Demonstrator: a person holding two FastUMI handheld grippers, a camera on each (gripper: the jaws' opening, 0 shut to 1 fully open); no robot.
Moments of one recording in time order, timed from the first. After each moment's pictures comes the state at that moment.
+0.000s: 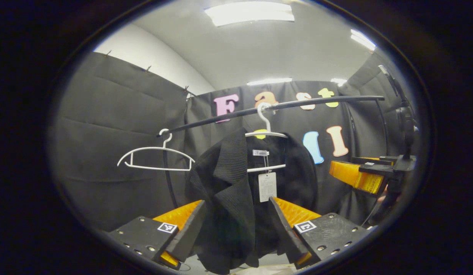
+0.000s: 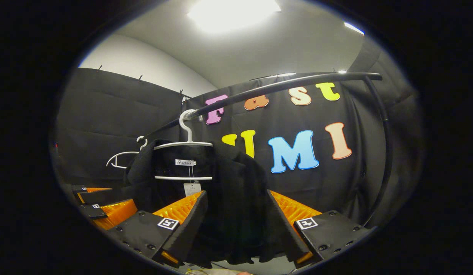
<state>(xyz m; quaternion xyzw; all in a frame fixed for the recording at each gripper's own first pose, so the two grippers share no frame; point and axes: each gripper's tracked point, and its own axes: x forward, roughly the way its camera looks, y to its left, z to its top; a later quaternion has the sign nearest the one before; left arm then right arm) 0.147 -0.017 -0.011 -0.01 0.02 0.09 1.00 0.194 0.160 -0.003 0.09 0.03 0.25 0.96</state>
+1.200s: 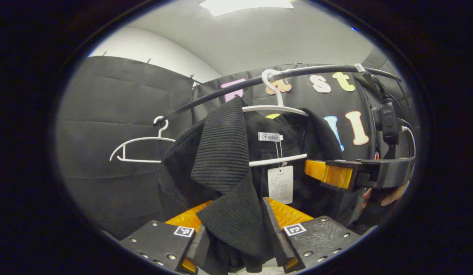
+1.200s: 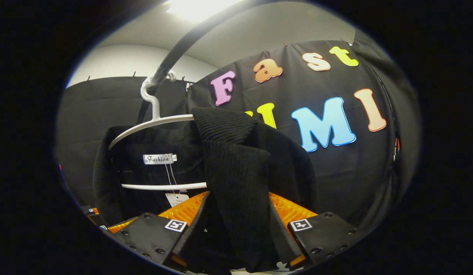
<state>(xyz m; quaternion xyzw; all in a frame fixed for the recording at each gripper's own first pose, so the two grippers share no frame) 0.233 -0.011 -0.047 0.01 0.08 0.14 0.99 0.290 0.246 -0.039 0.14 0.12 0.33 0.93</state>
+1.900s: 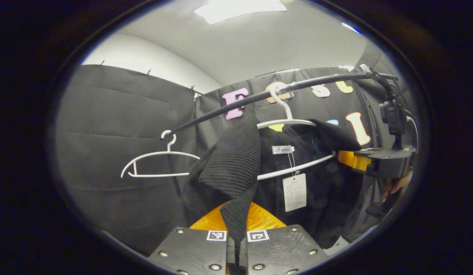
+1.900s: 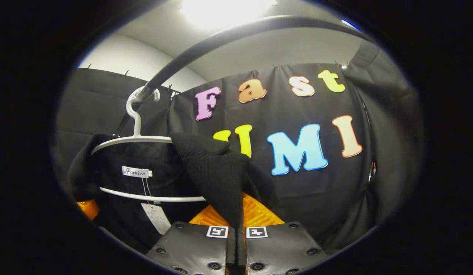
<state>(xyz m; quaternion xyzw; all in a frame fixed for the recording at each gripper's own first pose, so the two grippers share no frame) 0.207 0.019 0.000 0.06 0.02 0.15 0.99 0.315 0.185 -0.001 0.09 0.02 0.22 0.97</state>
